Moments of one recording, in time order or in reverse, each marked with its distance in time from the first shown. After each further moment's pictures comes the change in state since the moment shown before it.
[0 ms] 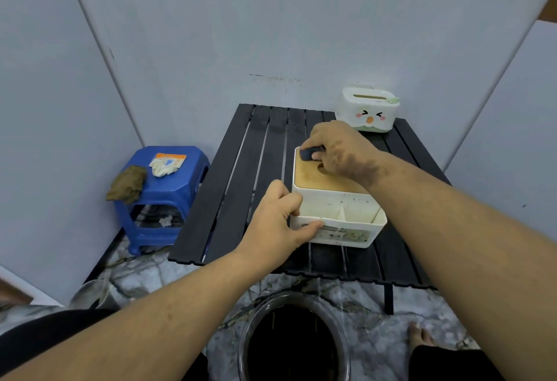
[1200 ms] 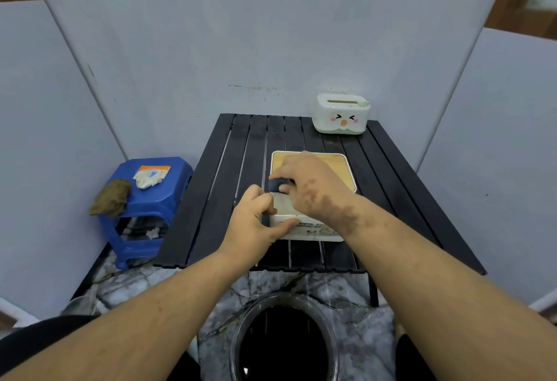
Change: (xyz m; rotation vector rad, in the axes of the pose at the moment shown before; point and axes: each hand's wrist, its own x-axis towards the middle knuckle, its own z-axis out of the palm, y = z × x) left_hand -0.004 -0.001 0.002 -0.101 0.043 -0.016; right_hand -0.061 -0.034 0.024 0.189 0.166 -0.118
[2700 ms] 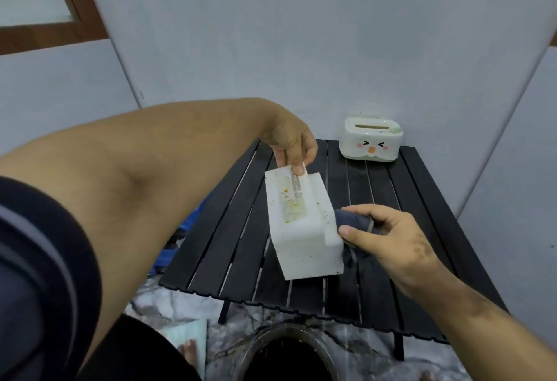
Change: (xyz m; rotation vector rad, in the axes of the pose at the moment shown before) left_hand 0.253 0.105 -0.039 0.403 -1.131 -0.433; right_hand -0.085 0.068 -0.018 1.235 0.286 0.327
